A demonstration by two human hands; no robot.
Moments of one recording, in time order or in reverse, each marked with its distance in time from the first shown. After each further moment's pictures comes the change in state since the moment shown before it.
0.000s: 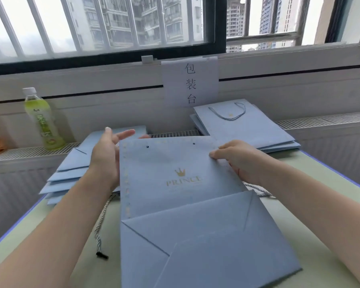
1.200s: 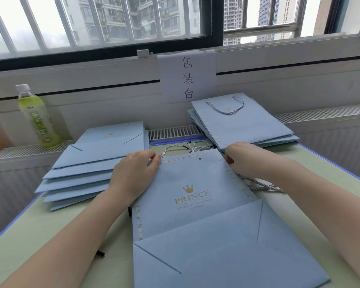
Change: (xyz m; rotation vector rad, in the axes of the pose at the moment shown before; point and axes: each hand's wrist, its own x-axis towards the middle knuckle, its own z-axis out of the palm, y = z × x) left_hand -0.013 -0.046 0.015 1.386 -0.022 0.579; right_hand 0.019 0.020 -0.024 -1.346 0.061 -0.256
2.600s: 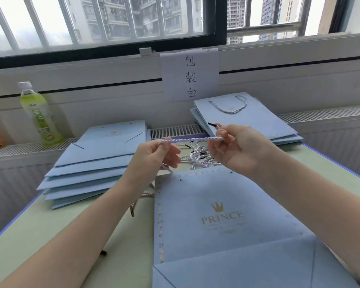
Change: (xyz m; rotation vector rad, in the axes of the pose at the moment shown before) left_hand -0.001 0.027 -0.010 -0.884 -0.144 -0.097; right_hand -0.022 -0.053 -0.034 2.302 0.088 0.328
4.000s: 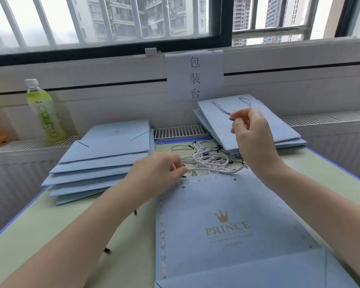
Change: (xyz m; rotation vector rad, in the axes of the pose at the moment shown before) left_hand -0.007 0.006 -0.001 0.949 -0.223 0.006; right_hand 0.018 -0.002 -0.018 -1.075 0.186 -0.885
